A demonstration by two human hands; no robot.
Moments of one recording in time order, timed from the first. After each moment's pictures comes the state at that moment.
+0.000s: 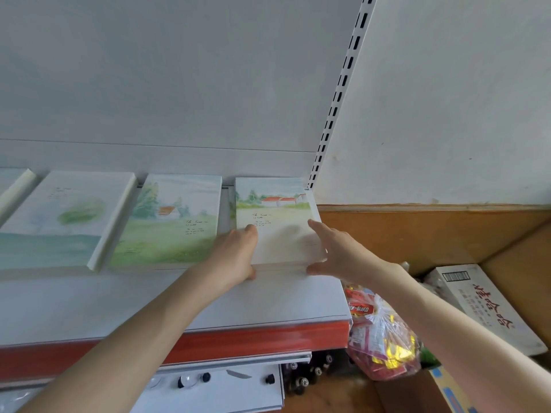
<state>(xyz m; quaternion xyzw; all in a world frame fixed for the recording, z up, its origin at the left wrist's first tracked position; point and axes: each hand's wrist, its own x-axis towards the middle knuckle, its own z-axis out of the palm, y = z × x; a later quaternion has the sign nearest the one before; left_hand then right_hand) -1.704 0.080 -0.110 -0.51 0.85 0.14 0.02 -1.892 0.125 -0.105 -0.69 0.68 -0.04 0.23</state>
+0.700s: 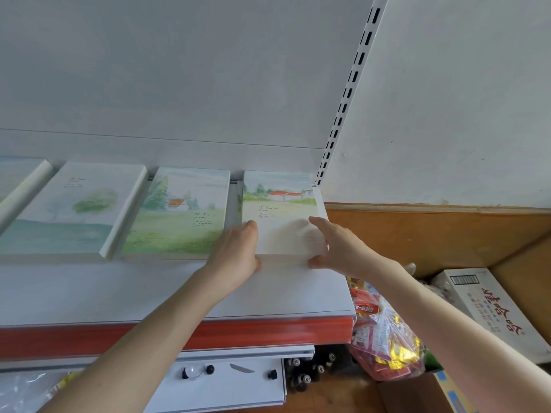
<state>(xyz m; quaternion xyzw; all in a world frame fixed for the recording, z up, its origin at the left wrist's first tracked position) -1.700 0.086 -0.128 -0.55 0.82 0.16 -0.08 -1.892 0.119 -0.116 -0.67 0.69 -0.07 0.26</state>
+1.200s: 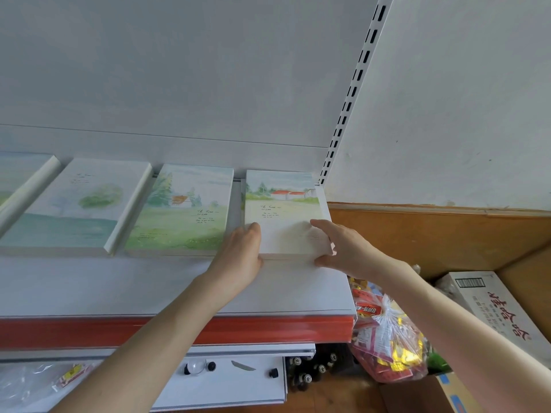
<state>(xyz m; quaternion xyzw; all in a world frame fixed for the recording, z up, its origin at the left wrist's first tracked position) -1.702 0.095 -0.132 -0.54 0.81 0.18 -0.10 -1.899 0.122 -0.116 -0.71 0.66 -0.06 0.24</state>
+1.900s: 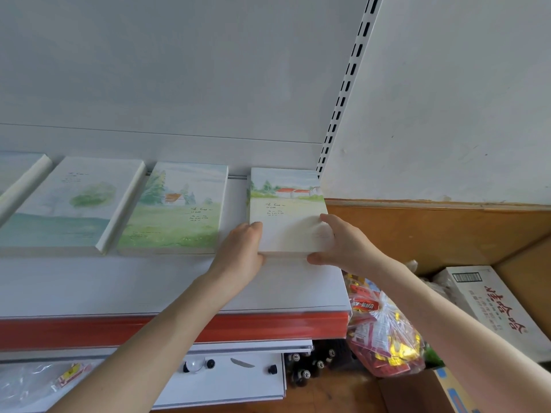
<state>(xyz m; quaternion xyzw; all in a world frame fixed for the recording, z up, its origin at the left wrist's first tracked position) -1.711 0.094 -0.138 -0.55 0.80 0.20 -0.12 -1.904 0.127 -0.118 -0.64 0.71 -0.11 0.27</state>
